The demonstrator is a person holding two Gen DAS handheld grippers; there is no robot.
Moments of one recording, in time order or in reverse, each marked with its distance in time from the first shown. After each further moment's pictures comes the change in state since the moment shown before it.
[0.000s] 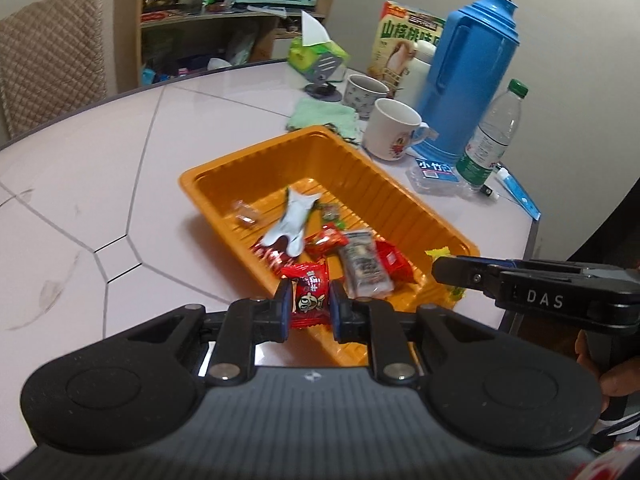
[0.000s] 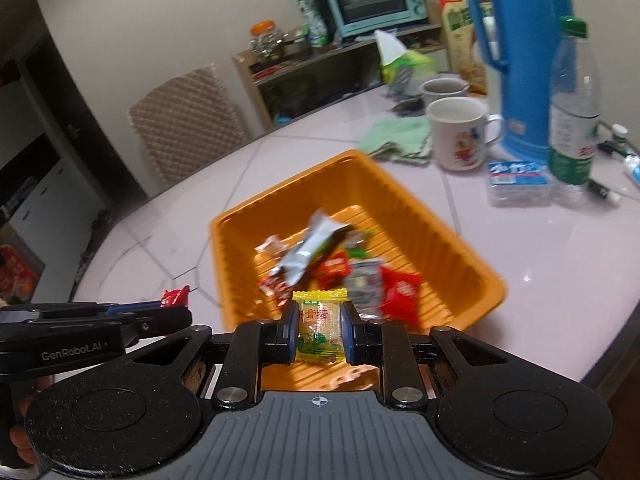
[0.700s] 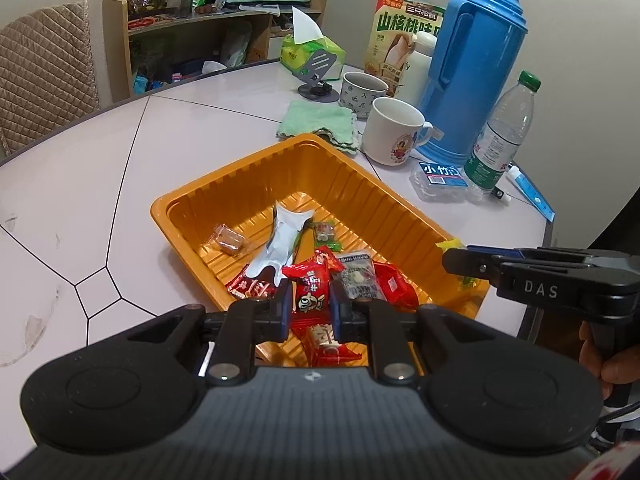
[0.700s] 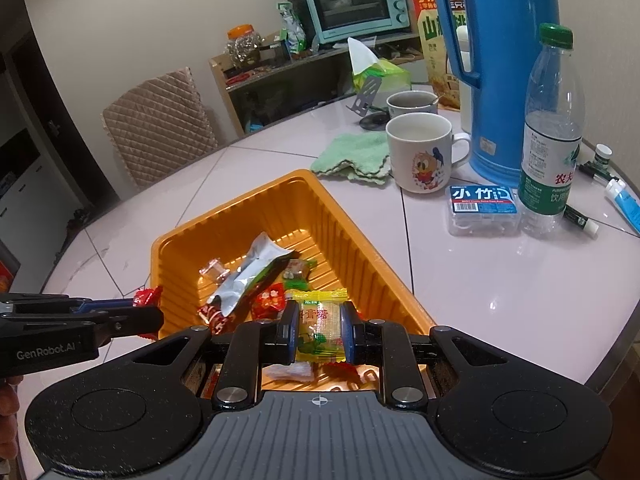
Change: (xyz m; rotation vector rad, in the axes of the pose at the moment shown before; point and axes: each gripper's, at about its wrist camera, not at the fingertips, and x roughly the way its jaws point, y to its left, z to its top) left arm 0.034 -0.017 0.025 0.034 0.014 0.033; right arm 0.026 -0.037 0.024 -0.025 0.000 -0.056
